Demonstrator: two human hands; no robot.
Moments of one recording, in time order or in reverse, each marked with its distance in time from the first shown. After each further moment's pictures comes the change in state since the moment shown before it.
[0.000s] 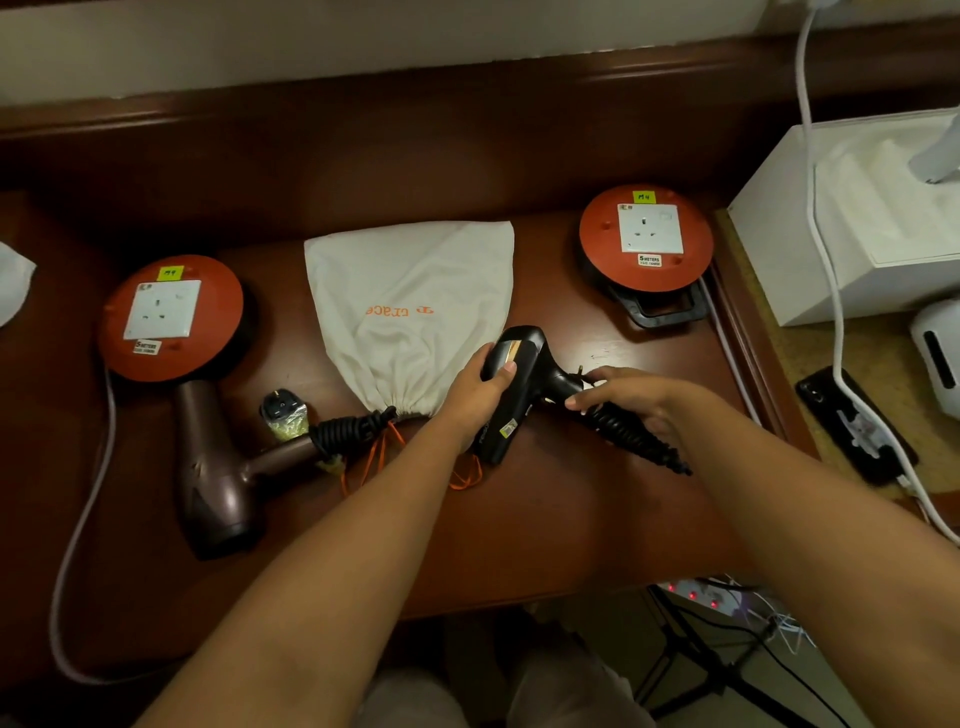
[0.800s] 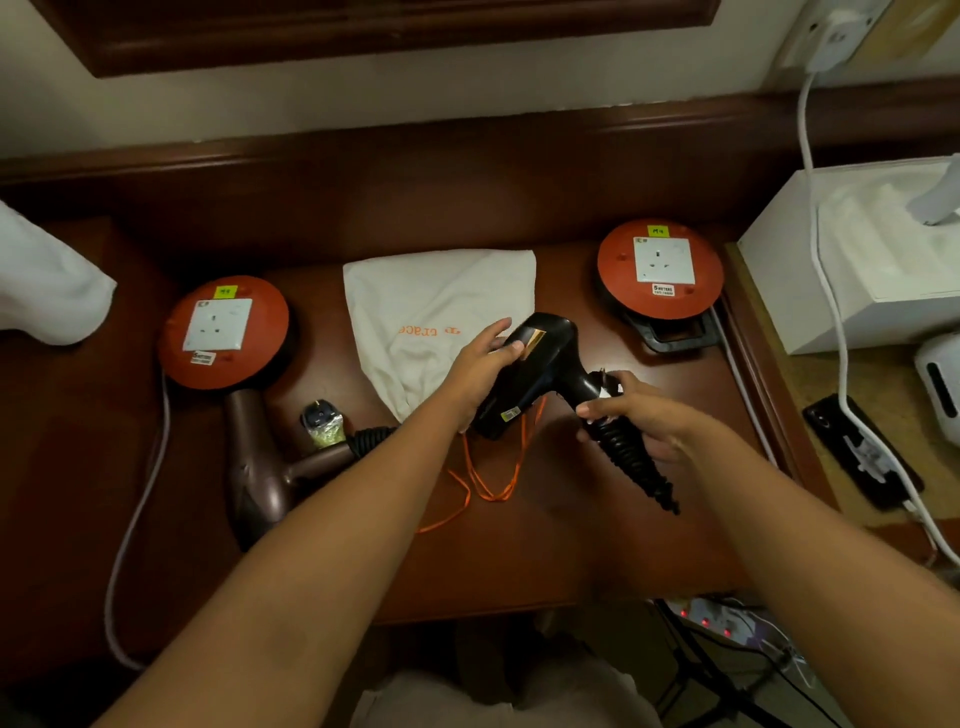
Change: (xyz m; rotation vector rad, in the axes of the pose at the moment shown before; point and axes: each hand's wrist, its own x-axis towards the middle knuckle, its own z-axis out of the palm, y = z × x) left_hand -0.014 0.050 -0.036 -0.212 -0.059 0.077; right_hand -0.053 -0.011 0.026 0.351 -0.022 -0.185
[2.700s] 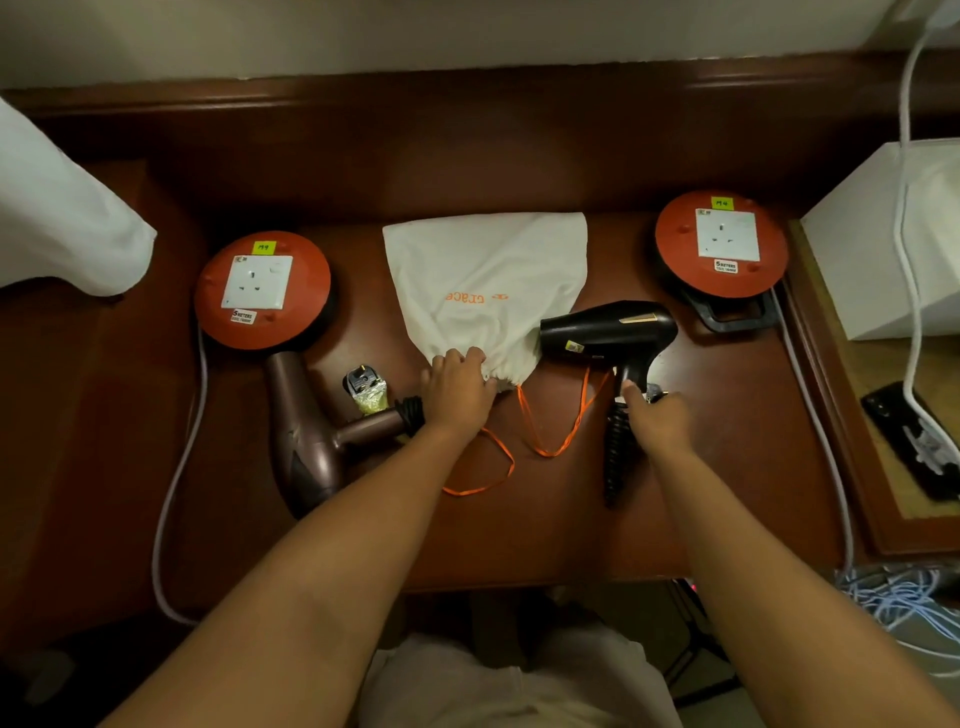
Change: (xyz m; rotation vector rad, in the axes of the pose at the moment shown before) left_hand -0.026 -0.058 -0.075 1.172 0.360 0.128; right_hand 0.066 0.053 0.057 -0.359 0.840 0.023
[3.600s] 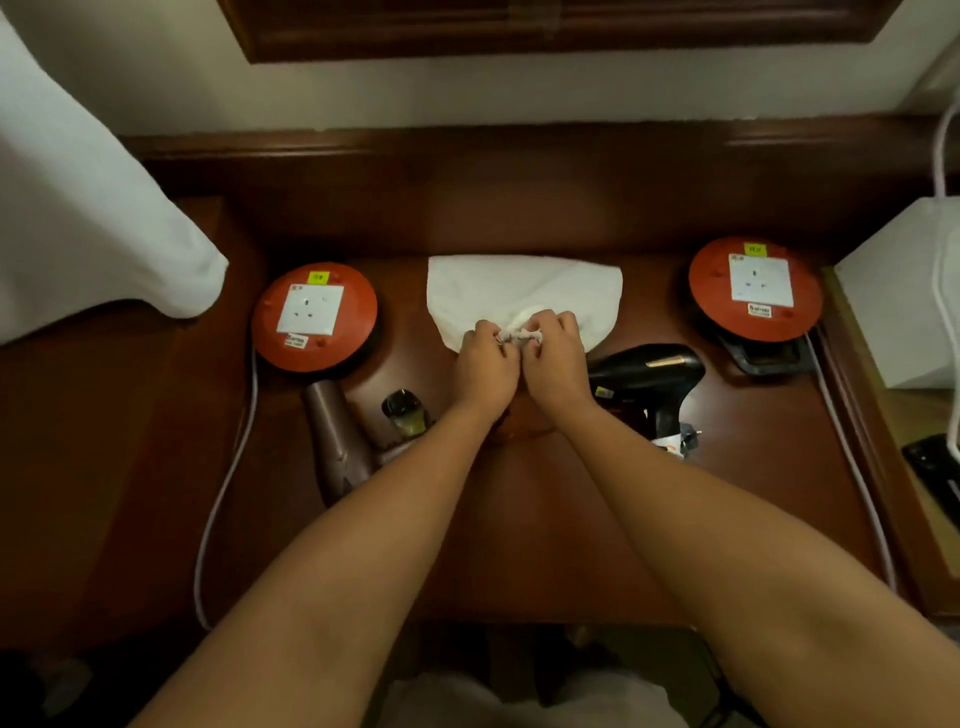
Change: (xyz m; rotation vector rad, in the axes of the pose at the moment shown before) left_hand 0.022 0.011 -0.060 -0.494 0.152 -0.153; right_hand -0.082 -0.144 0.066 0.052 -0.104 -0.852
